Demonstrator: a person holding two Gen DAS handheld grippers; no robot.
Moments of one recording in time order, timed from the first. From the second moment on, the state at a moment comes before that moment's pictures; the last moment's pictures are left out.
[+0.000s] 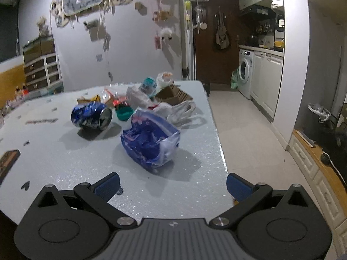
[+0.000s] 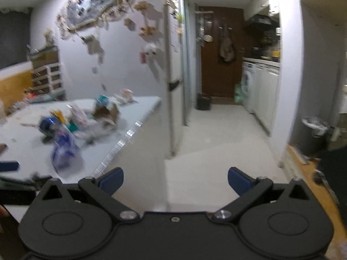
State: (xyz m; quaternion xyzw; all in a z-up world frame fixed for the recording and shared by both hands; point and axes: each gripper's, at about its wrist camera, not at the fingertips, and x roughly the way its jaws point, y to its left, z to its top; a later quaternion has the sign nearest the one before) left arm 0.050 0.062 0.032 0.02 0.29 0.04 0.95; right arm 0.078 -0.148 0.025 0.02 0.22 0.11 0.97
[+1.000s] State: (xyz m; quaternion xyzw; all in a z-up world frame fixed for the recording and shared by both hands) left arm 0.134 0.069 0.030 0.08 0.27 -0.02 0.96; right arm 0.301 -0.065 -0.024 0.22 0.22 0.30 0.90
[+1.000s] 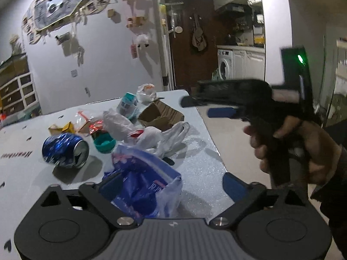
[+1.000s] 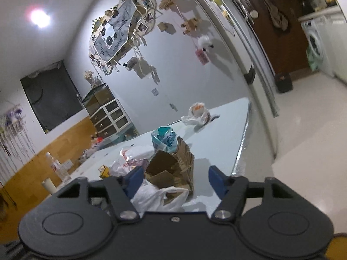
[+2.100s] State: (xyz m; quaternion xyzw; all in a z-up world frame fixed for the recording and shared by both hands) left arm 0.071 0.122 0.024 0.11 0.29 0.03 0.95; right arm 0.171 -0.036 0.001 0.00 0.28 0.44 0.85
